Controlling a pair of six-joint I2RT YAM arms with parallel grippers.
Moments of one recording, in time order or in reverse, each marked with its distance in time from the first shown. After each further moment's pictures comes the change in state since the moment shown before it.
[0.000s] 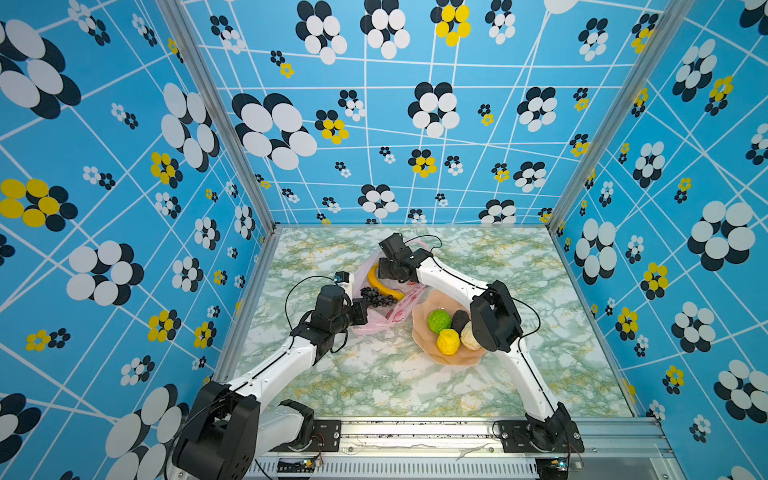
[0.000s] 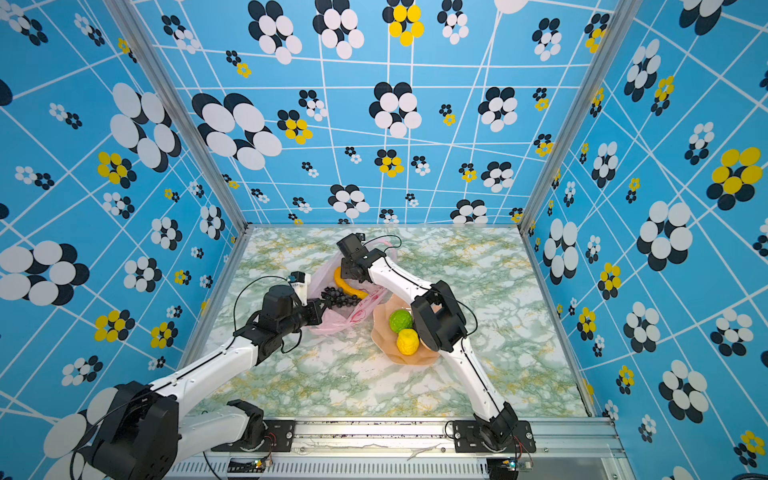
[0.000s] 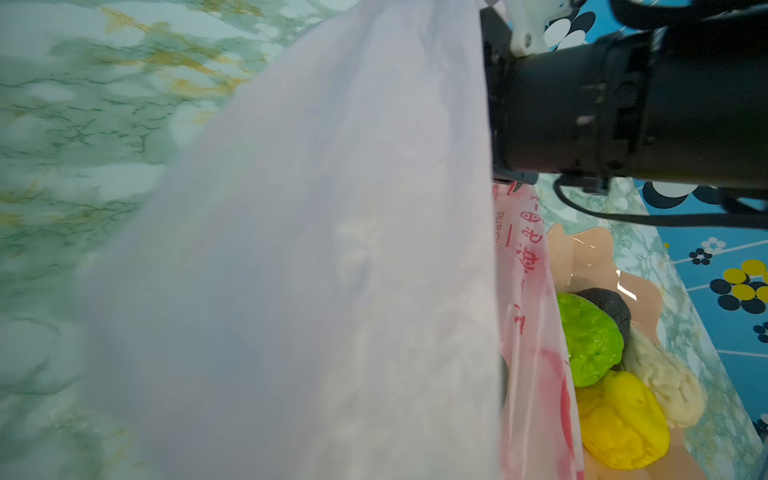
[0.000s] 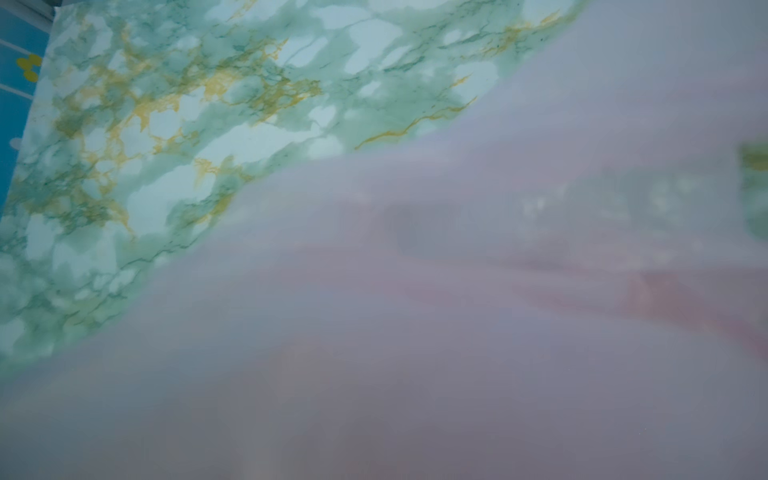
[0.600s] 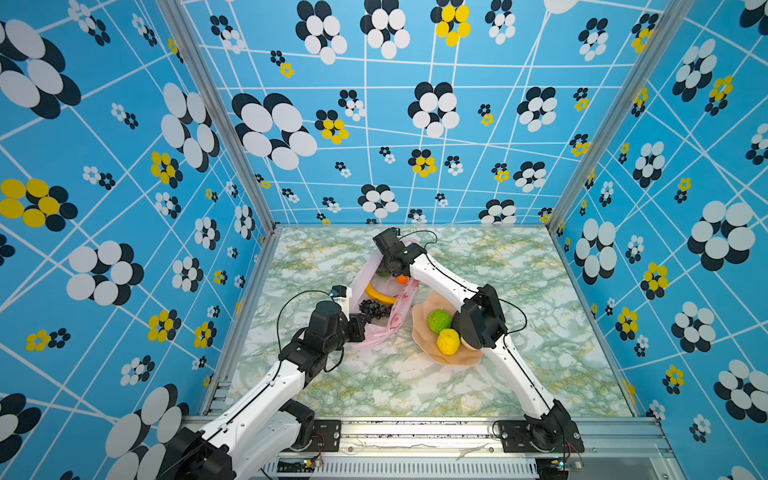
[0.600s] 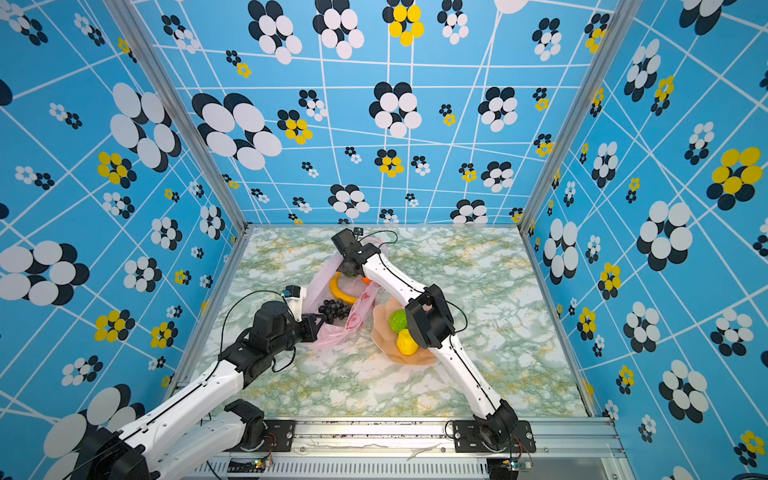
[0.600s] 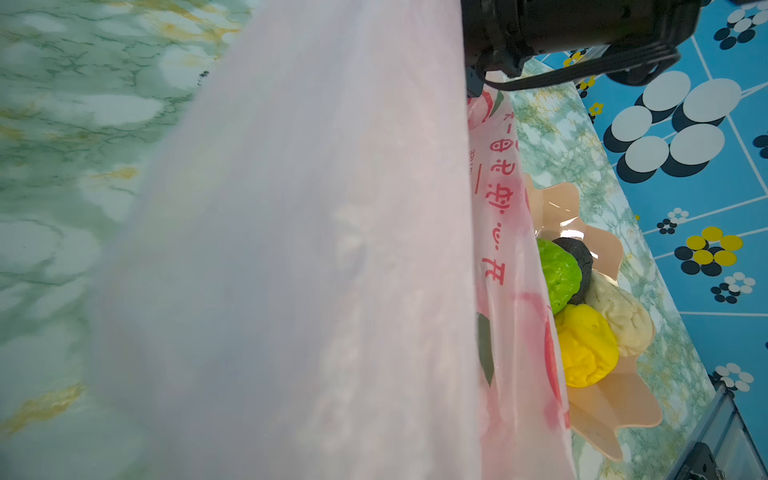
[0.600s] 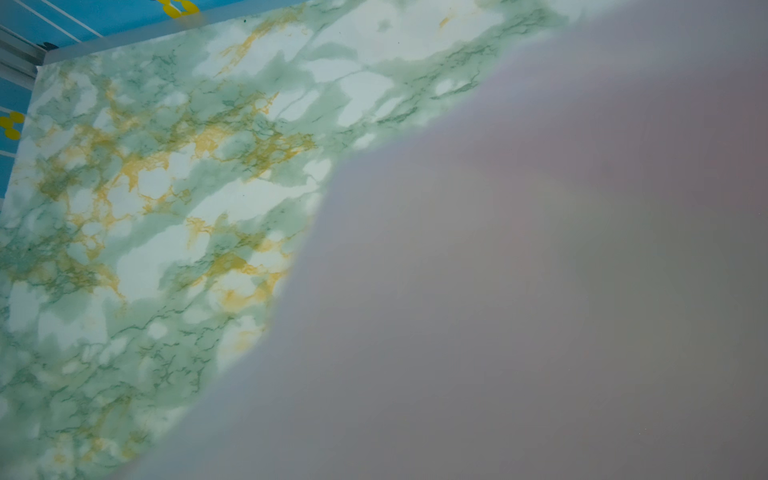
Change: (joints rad) left arm -0.062 -0.216 -0.093 -0.149 -0.015 -0.042; right arm 0.011 0.142 0.272 -0.134 0.061 0.045
